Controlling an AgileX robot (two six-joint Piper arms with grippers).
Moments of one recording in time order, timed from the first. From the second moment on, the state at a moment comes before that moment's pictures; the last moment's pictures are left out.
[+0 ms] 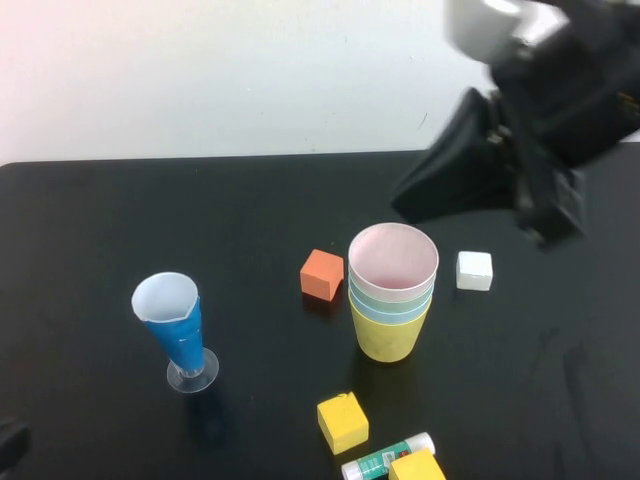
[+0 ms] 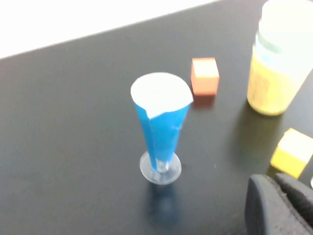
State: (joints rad) right arm 0.48 1.54 -1.65 0.69 1.29 -0.94; left arm -0.55 0.28 -0.50 0.12 0.68 -0.19
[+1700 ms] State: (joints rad) right arm 0.48 0.47 -0.21 1.07 0.12 -1.54; left arm -0.55 0.03 -0.41 0.20 0.77 -0.27
